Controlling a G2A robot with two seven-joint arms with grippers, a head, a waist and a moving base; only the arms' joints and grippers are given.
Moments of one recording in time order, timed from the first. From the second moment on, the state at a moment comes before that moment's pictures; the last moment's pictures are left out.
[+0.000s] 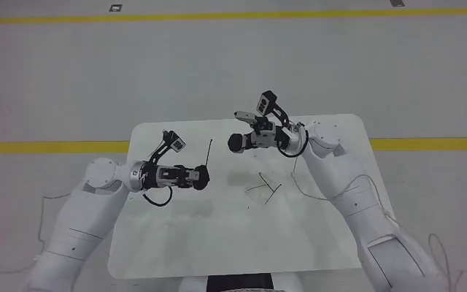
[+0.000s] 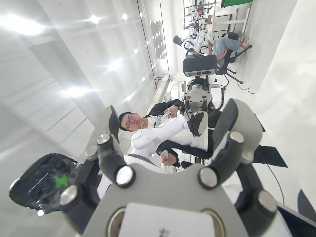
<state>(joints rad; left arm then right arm) 1.24 -0.98 -1.22 -1.49 -0.69 -0.25 -1.38 -0.91 -1.32 1.06 -1.18 0.64 0.03 1.15</state>
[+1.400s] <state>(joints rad) 1.19 -0.94 -1.09 -1.56 -0.76 -0.30 -1.39 -0.82 -1.30 0.93 -1.12 0.84 0.17 1.37</state>
